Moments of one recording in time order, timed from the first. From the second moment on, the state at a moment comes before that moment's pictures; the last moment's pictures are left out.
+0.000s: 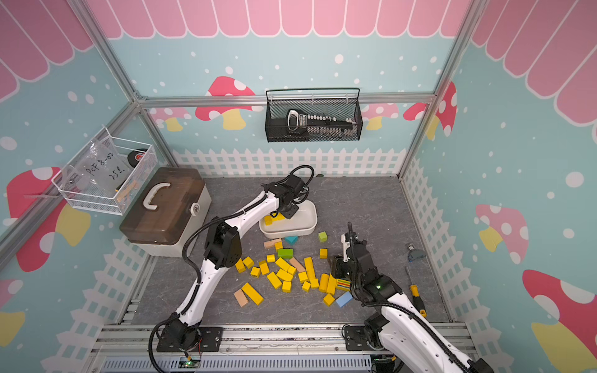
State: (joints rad) left arm -0.61 2.51 2.35 -1.04 -0.30 0.11; right arm 0.49 0.72 0.43 -0.38 -0.01 0.46
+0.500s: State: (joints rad) left arm -0.61 2.03 1.89 -0.88 -0.19 0.15; right arm 0.48 0.94 0.45 -0.37 -0.02 0.47
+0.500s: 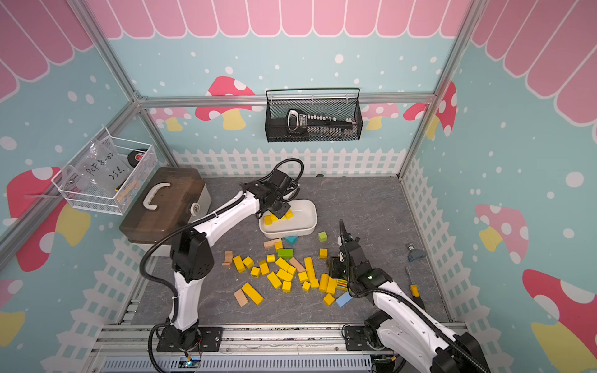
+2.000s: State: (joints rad) left arm -0.37 1.51 1.34 -0.31 0.35 -0.12; right arm 0.55 1.55 0.83 -0.45 0.07 0.66
